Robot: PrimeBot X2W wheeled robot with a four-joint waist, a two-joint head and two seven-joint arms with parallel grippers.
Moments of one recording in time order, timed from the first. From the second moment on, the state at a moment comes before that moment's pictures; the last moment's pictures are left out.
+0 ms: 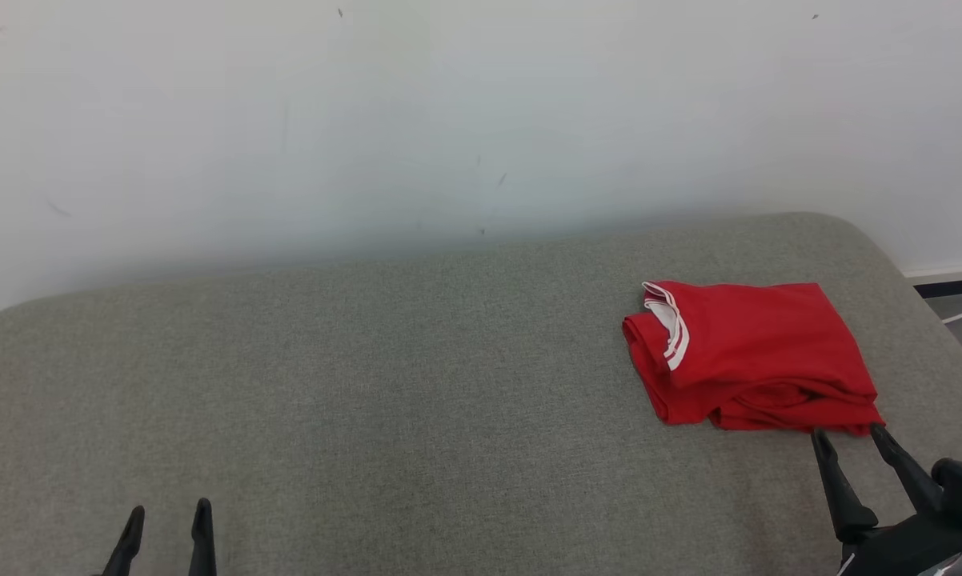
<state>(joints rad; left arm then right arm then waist) 0.14 0.26 -0.19 0.05 -0.34 0.12 -0.20 -0.04 -0.53 0.38 0.22 0.74 -0.12 -0.25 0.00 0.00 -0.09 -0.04</state>
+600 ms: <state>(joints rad) 0.14 0.26 -0.16 0.03 -0.28 0.12 -0.12 0.00 -0.46 0.27 0.19 0.59 -0.12 -0.24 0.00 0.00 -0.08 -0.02</state>
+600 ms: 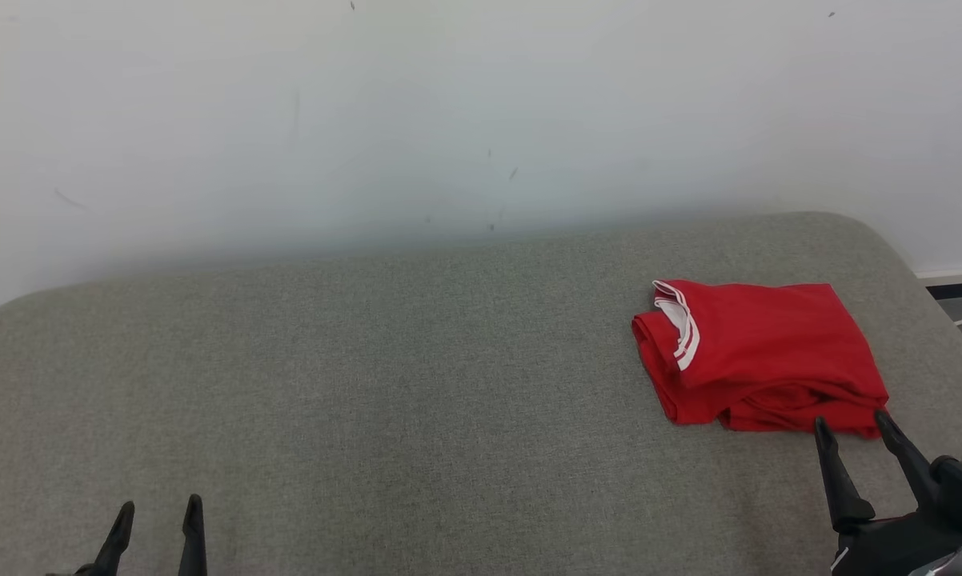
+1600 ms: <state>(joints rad) 0.15 0.24 -0.16 0.00 -0.27 0.12 -0.09 0.04 -0.39 0.17 0.11 0.47 -0.12 -0.16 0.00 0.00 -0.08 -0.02</state>
